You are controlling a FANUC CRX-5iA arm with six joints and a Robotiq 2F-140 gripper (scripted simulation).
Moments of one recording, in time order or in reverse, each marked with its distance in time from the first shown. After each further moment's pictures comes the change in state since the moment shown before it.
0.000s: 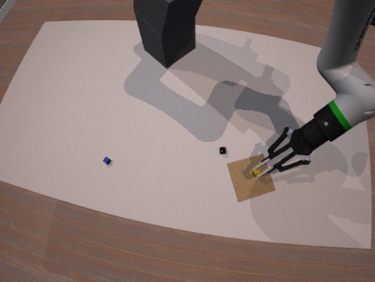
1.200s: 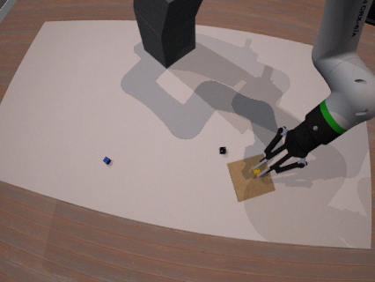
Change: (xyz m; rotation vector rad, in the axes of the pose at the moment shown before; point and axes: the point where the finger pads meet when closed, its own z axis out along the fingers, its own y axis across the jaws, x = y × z) arm 0.015 0.001 -0.004 -0.003 -0.276 -0.001
